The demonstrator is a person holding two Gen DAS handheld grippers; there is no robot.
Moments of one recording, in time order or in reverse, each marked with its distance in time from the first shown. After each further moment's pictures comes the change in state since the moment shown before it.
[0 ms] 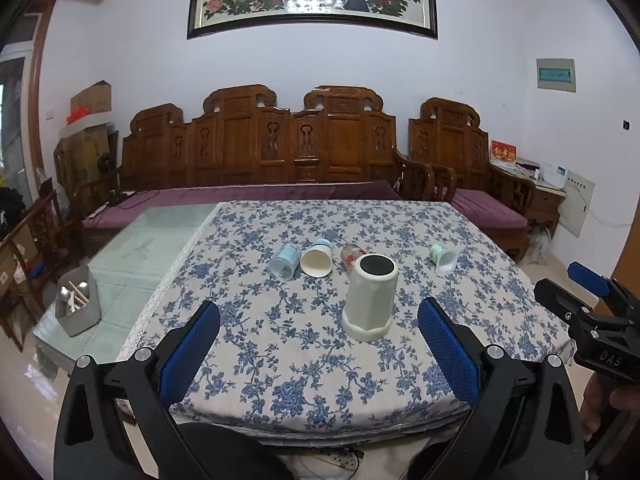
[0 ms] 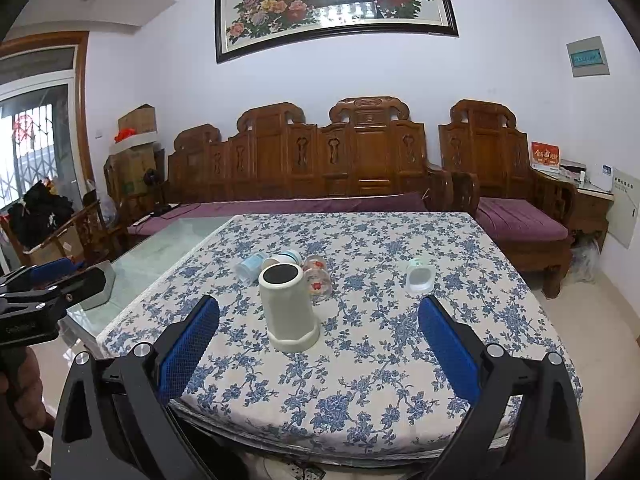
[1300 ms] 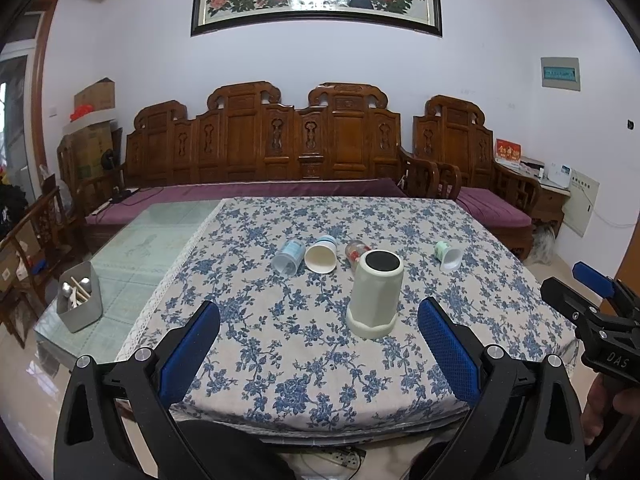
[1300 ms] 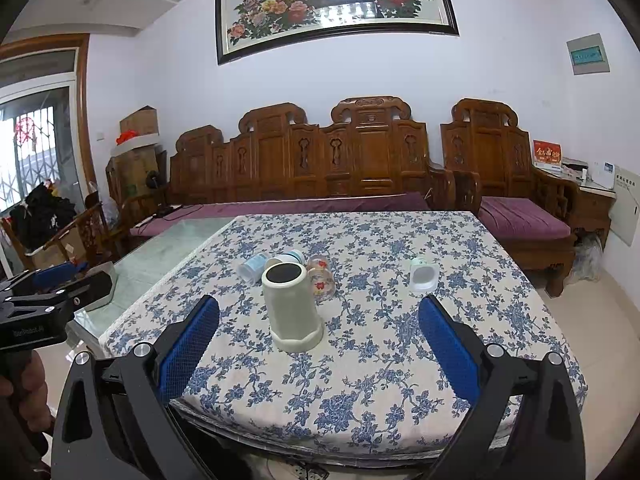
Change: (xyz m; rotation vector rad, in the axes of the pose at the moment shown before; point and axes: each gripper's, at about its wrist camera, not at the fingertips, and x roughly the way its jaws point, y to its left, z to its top) left arm 0.007 -0.001 -0.004 -0.006 0.008 0.014; right arm 0.002 0.005 -0.001 0.007 -0.003 0.006
